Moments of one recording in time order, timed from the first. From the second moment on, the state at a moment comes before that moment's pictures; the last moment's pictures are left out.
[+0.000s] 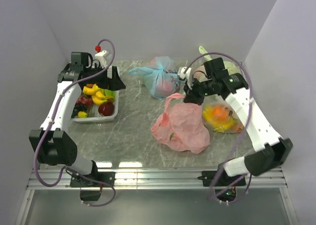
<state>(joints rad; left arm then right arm) -0.03 1.48 1.46 -0.76 0.67 0.08 0.31 1.43 1.51 -1.07 -0.60 -0.63</state>
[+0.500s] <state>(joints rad) -0.36 1.58 1.44 -0.63 0.78 0.00 0.77 0.90 1.09 -0.82 -0.44 -1.19</state>
